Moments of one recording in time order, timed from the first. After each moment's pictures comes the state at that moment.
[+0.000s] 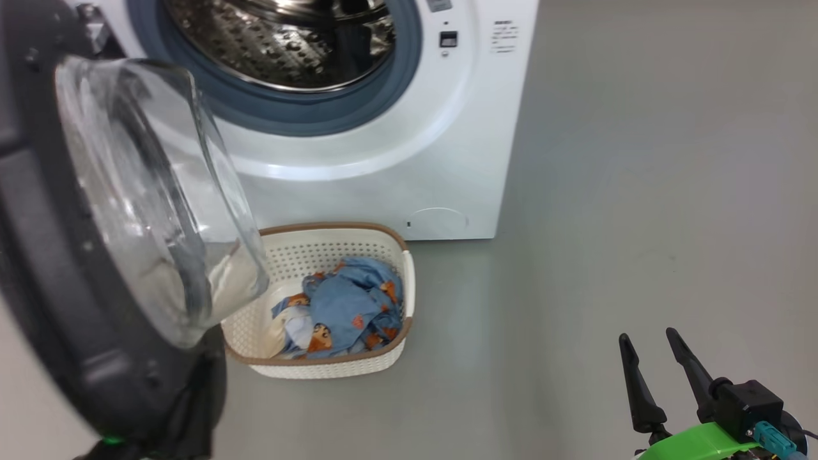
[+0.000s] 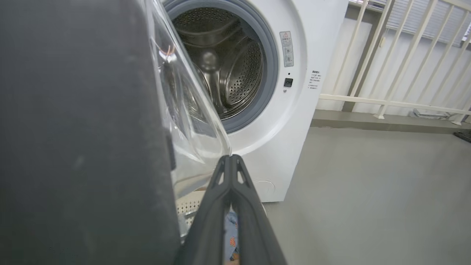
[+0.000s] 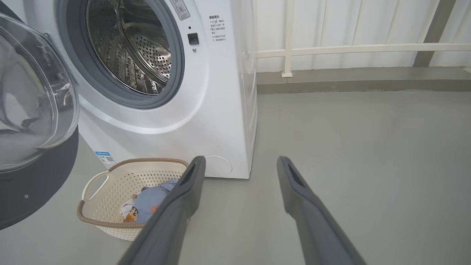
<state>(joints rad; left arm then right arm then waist) 0.05 0.07 -0.08 0.06 -0.25 -0.15 -0.26 0.00 -0.04 -0.08 0.17 0.13 0.12 -0.25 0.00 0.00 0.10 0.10</state>
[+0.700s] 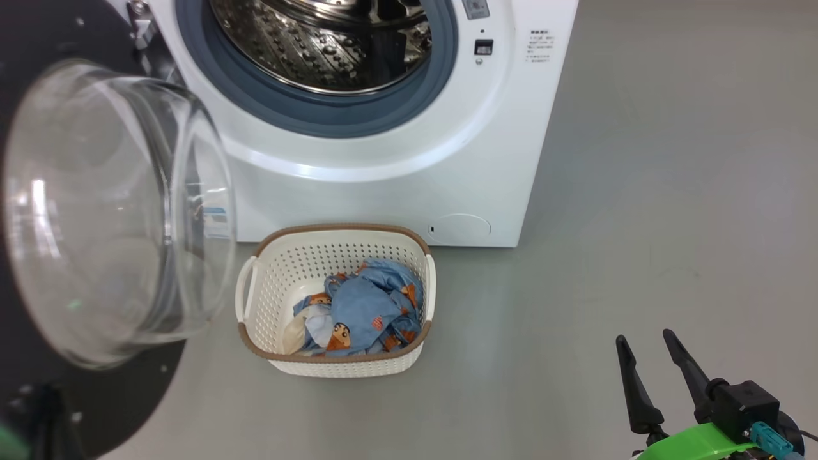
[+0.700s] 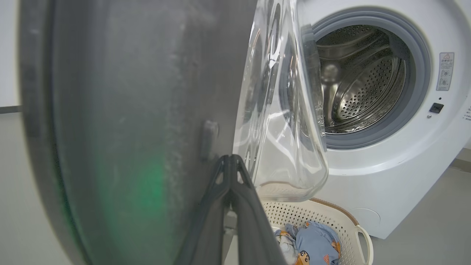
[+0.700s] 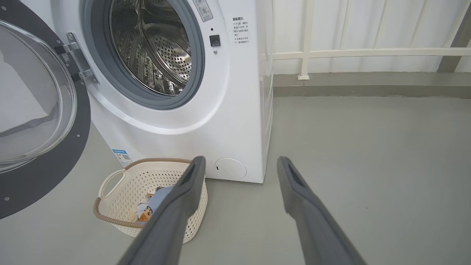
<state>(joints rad) 0.05 0.03 0.26 0.14 -0.26 -0.09 -0.26 0.00 -0.04 -0.07 0.18 0.13 0.12 -0.25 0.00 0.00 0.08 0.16</state>
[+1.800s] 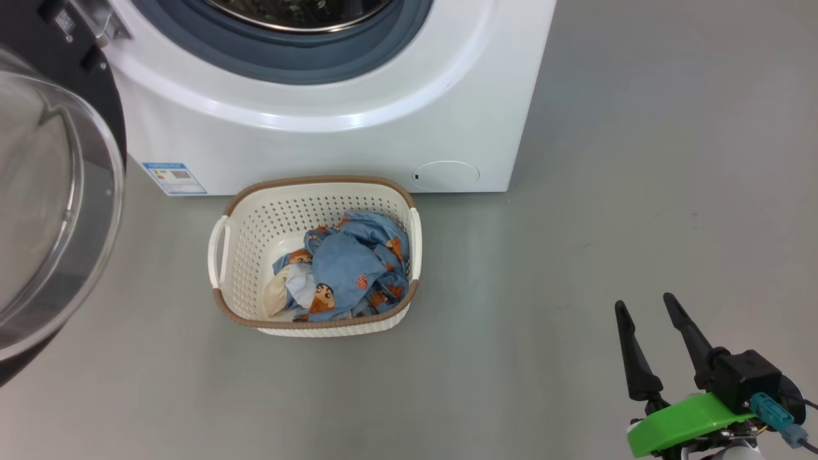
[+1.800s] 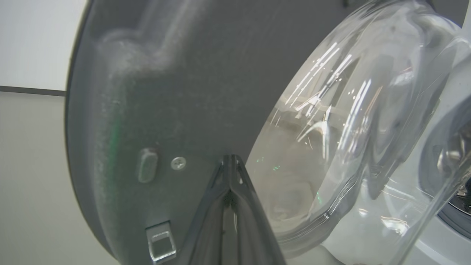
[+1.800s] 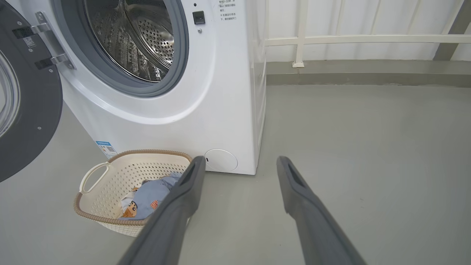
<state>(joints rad) -0.36 0.24 0.69 0.58 -0.29 -0.12 -0.26 -0.07 -0.05 -0.07 0.16 0.10 0.12 -0.25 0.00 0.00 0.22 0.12</state>
